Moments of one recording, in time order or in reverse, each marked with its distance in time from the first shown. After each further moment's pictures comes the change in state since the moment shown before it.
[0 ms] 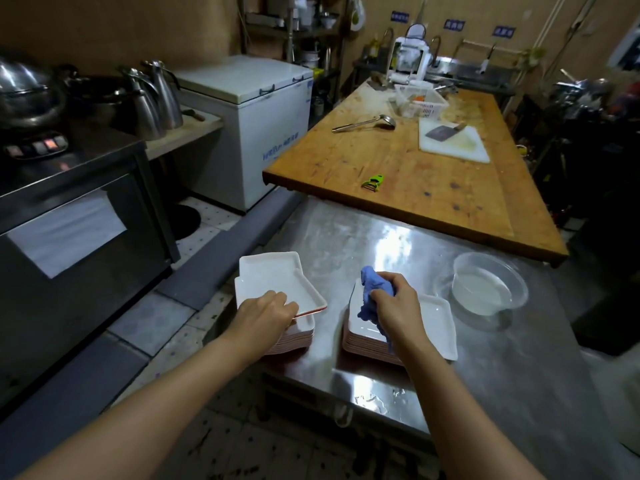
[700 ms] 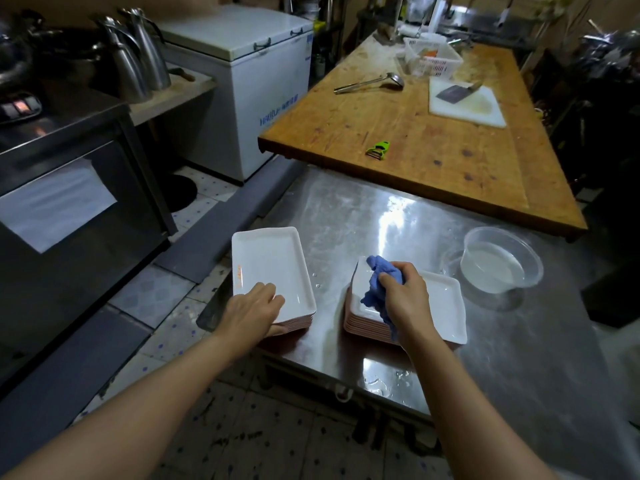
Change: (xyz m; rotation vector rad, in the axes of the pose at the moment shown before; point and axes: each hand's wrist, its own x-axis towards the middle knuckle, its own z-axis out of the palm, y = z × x) left_hand -0.008 -0.013 0.069 -0.049 -0.154 -0.043; right_hand 0.016 0.024 0.003 0.168 0.031 0.104
